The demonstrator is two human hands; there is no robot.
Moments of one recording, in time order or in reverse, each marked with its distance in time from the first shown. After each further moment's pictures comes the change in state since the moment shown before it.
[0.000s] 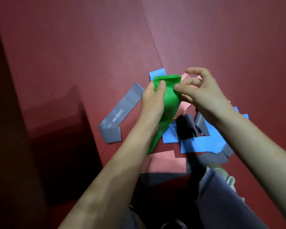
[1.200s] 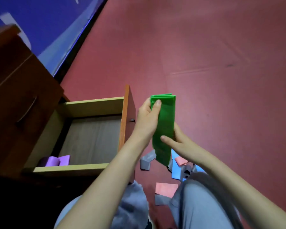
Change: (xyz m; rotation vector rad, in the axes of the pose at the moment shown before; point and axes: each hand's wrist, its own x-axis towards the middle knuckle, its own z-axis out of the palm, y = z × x) left_hand -0.347 0.271 -0.059 -0.032 0.093 0.640; right_hand -0.306 -0.202 0.029 -0.432 -0.614 -0.469
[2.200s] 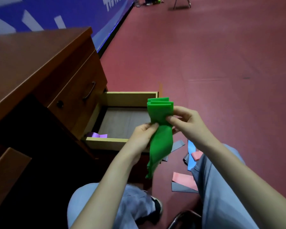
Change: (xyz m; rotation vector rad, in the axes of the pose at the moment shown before) left_hand -0.150 0.043 -0.143 -0.058 -0.058 -0.350; right_hand -0.059 -0.122 0.117 0.189 0.019 -0.295
